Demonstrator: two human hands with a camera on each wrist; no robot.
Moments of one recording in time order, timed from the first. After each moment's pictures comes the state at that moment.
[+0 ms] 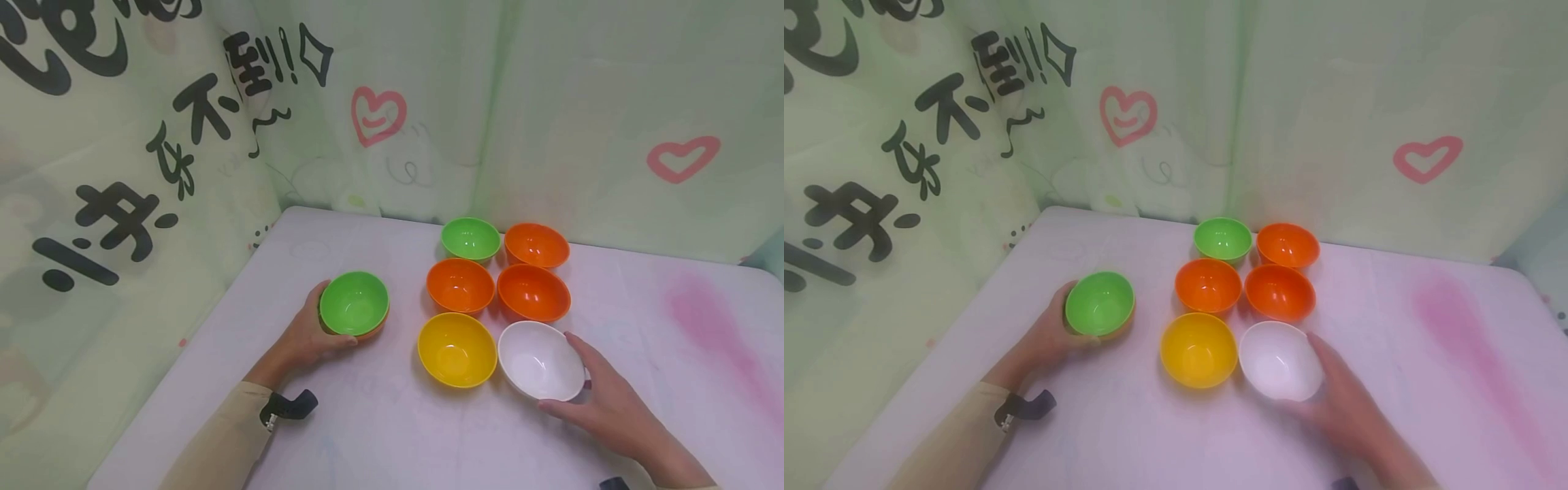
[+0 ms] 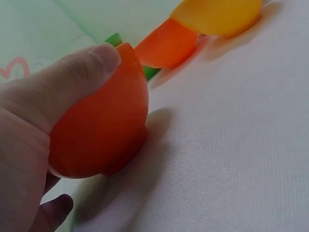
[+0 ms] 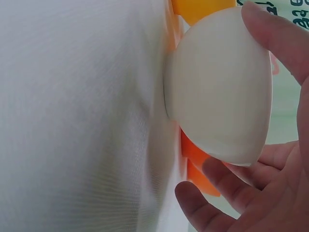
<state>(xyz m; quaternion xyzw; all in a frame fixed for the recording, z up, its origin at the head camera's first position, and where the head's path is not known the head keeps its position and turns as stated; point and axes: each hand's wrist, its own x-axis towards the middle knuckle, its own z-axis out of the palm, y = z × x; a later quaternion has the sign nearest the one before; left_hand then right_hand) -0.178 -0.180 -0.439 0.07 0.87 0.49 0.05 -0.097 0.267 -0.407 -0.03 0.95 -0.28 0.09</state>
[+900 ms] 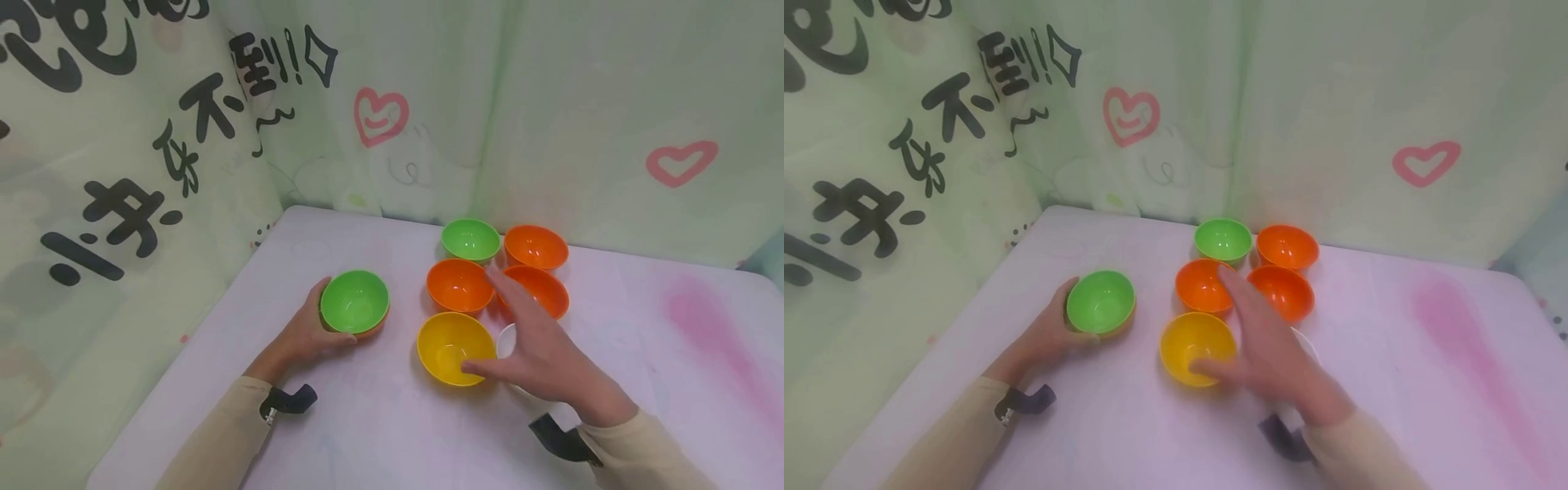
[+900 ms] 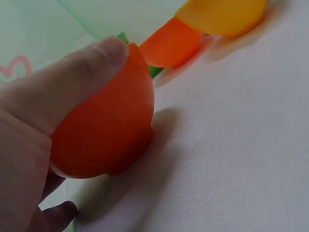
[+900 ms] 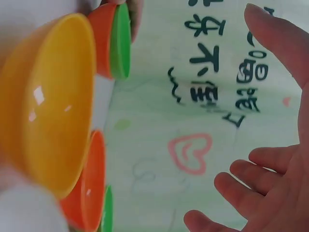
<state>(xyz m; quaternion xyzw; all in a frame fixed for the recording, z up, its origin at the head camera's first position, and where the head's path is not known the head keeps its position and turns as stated) -0.179 -0.181 -0.435 0.07 0.87 0.48 0.06 -0.123 0.175 -0.322 -0.24 0.92 -0.32 -0.01</state>
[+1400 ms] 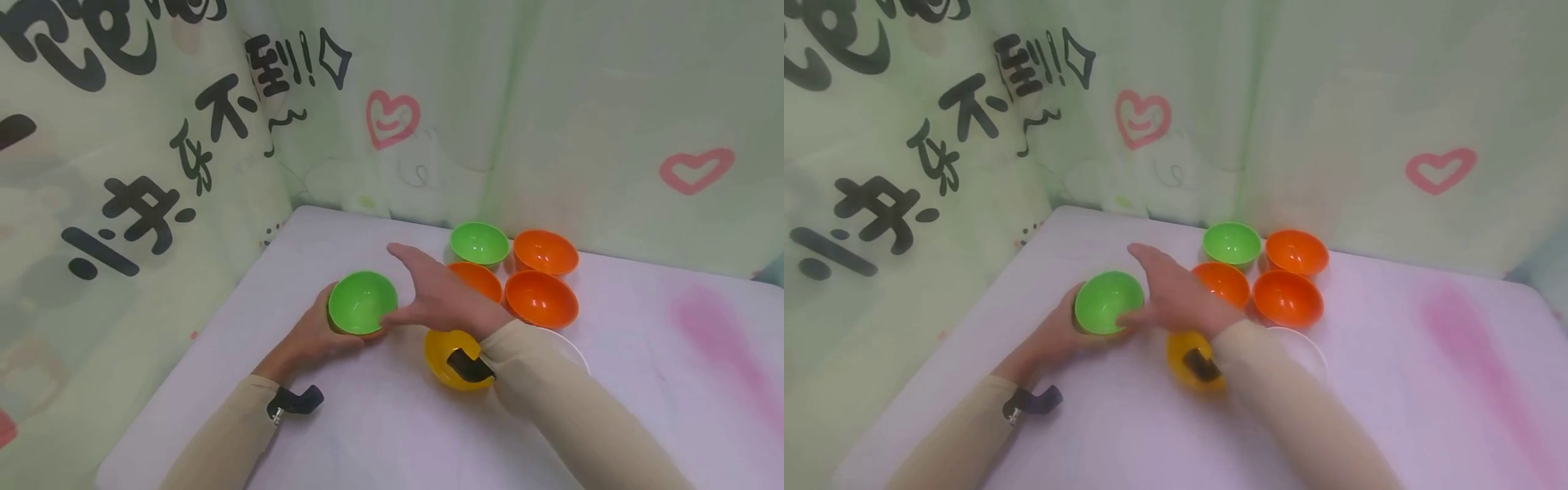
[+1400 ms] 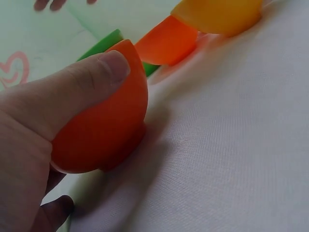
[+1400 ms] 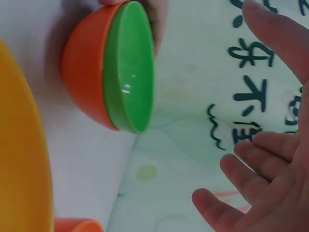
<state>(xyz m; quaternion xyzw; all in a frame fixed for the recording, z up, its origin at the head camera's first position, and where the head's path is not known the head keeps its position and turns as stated) -0.177 -0.184 -0.440 0.08 0.86 0.50 0.05 -0.200 0.070 -0.317 -0.34 0.89 -0.31 0.09</state>
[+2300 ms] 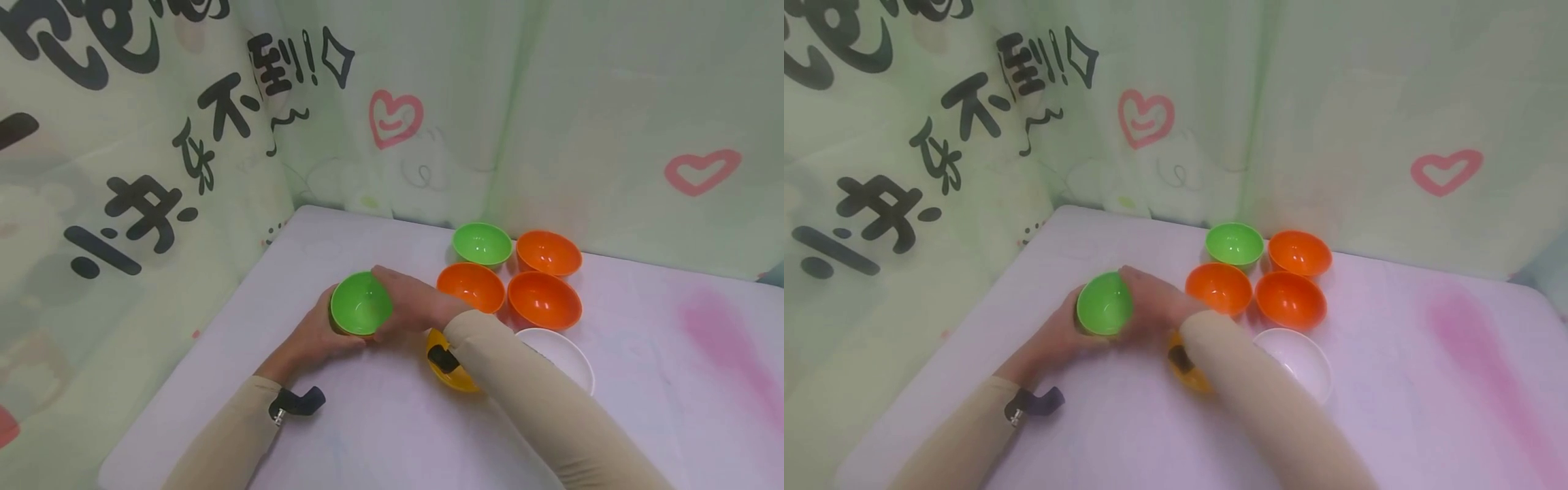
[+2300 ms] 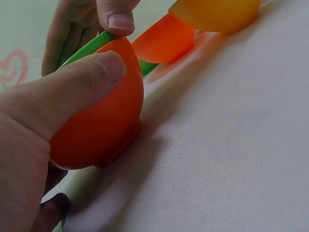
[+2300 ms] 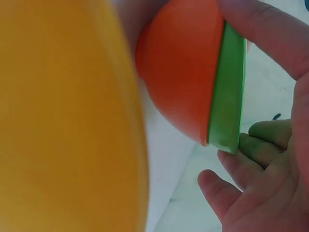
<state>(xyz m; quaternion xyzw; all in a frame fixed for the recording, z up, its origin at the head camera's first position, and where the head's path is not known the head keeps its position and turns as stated) -0.178 -0.186 -0.447 0.09 0.86 0.50 0.05 -0.231 0.031 -0.364 -0.36 0.89 -0.23 0.16</state>
